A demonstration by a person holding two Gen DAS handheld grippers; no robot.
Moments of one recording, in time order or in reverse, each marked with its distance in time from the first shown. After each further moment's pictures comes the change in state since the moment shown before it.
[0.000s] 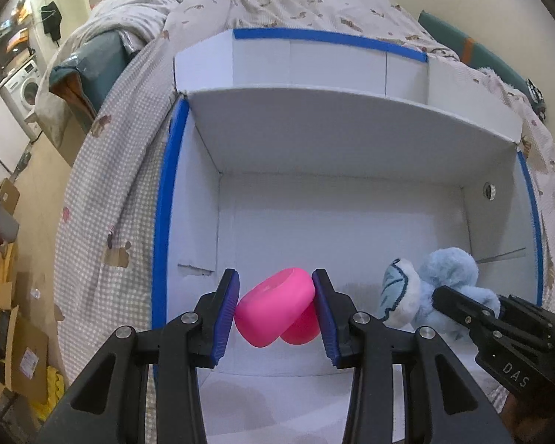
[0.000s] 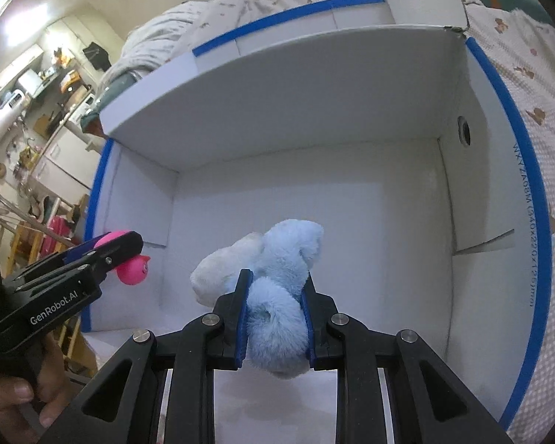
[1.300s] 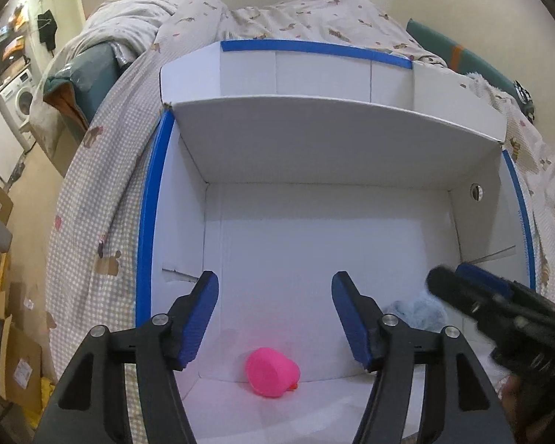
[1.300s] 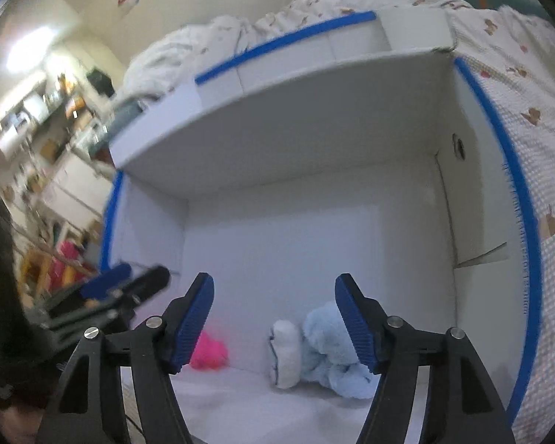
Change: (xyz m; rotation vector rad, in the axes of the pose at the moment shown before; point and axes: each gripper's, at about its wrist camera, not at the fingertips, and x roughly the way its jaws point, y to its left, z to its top) left arm -0.002 -0.008 -0.005 0.016 -0.050 -0.030; right arm -0.005 0.005 0.013 0.065 -0.113 0.058
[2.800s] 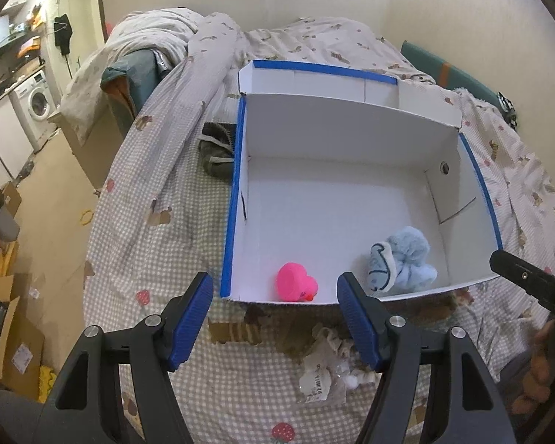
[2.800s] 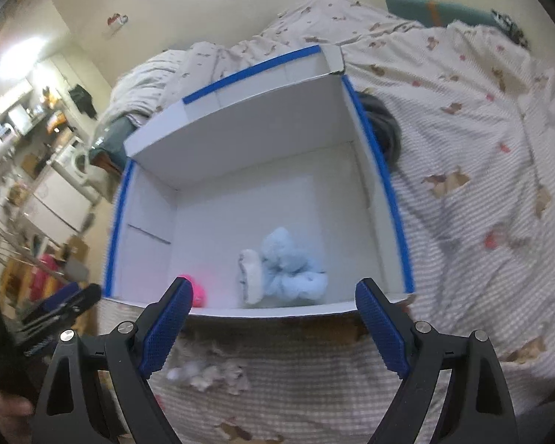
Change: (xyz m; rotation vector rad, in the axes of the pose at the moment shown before) left arm -0.099 0.037 -0.086 -0.018 -0.092 -0.010; right arm -0.100 -0.012 -0.077 0.006 -0.080 -0.148
